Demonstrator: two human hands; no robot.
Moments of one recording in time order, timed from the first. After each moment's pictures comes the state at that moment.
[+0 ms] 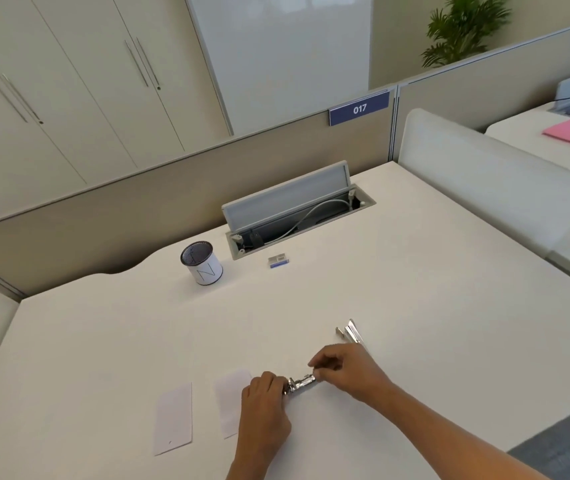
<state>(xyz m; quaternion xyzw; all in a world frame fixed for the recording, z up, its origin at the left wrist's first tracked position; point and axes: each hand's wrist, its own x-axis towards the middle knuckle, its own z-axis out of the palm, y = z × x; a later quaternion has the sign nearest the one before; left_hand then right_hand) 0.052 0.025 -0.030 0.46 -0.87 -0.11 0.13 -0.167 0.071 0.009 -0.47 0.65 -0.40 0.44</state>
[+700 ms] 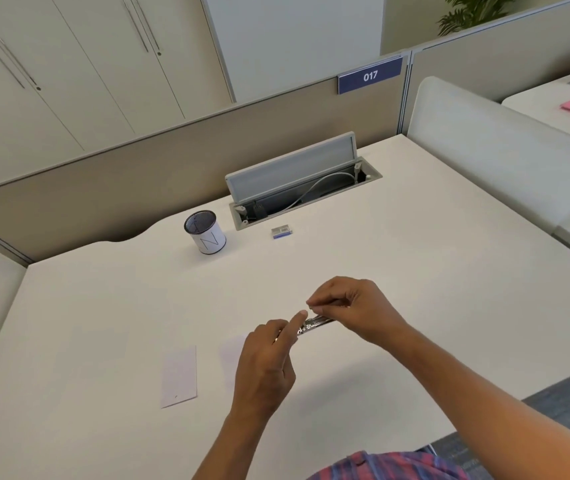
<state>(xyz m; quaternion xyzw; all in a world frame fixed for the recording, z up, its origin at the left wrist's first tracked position) 0.042 0.043 0.052 0.32 -0.89 -0.10 0.30 -0.177 0.075 0.094 -0.54 0.58 -0.49 0.37</state>
